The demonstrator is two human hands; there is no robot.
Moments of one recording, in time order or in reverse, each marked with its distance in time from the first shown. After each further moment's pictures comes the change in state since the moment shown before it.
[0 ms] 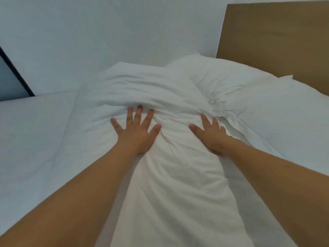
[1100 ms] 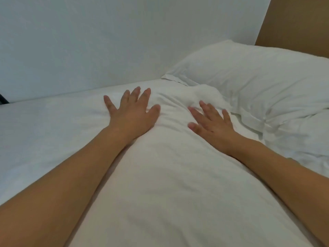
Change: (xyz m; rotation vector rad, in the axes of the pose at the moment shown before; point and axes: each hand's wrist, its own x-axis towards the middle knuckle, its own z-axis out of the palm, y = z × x) left_hand 0.268 -0.053 0.015 0.026 0.063 -0.046; right_hand 0.268 -0.070 0.016 -0.209 0.120 -0.512
